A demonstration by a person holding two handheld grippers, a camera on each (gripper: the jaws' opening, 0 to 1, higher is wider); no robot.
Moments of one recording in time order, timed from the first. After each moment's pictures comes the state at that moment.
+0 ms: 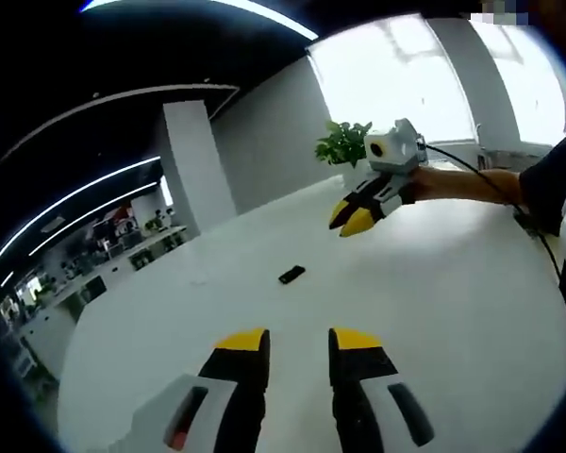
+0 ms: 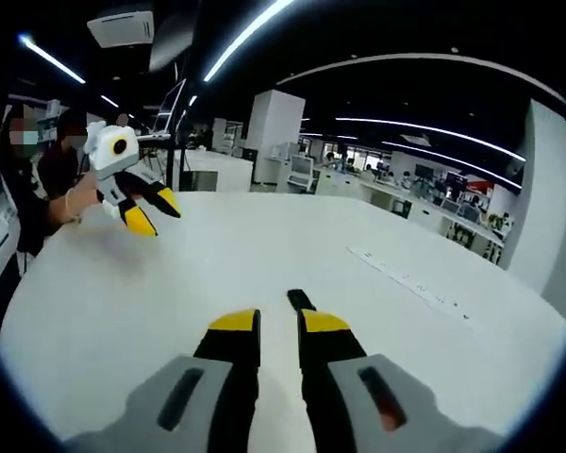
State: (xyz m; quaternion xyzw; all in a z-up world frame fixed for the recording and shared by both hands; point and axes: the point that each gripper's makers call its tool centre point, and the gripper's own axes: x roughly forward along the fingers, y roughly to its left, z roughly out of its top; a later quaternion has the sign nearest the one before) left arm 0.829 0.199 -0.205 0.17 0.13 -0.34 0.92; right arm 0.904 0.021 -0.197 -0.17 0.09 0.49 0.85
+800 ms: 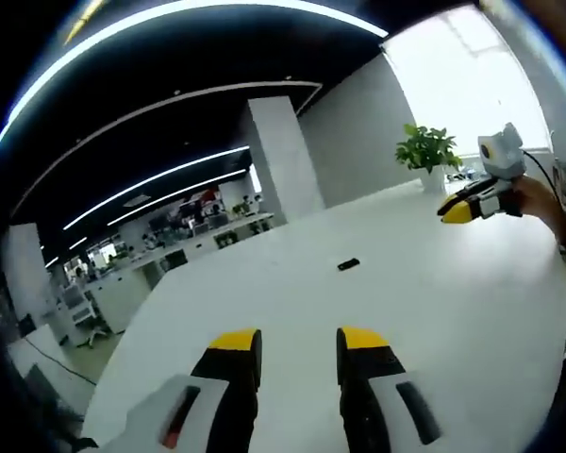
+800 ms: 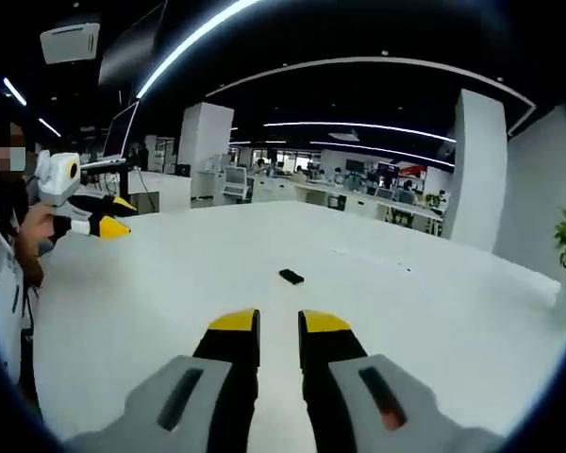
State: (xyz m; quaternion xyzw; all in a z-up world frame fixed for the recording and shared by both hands) left arm 0.761 0.250 -0.187 0.12 0.11 -0.13 0.98; right arm 0.823 -0.027 -0.181 -0.11 0.08 0.35 0.93
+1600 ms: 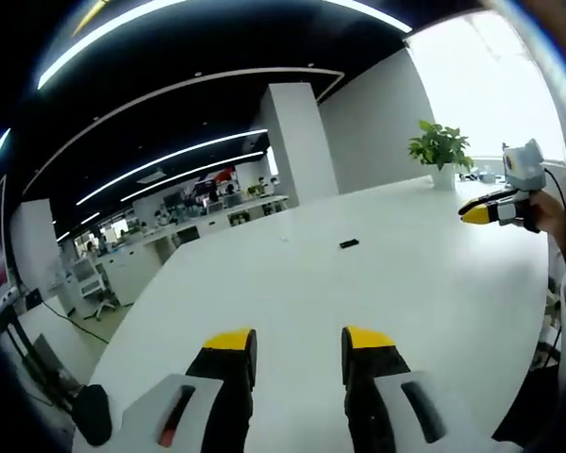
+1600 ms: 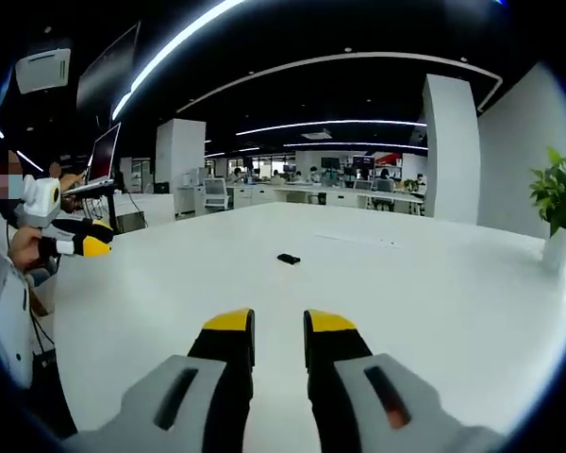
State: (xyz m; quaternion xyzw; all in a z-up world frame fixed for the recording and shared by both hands) left arm 0.707 0.269 -0.203 0.10 0.15 -0.09 0.98; right arm 0.780 -0.053 -0.196 -0.06 0.09 0.30 0.95
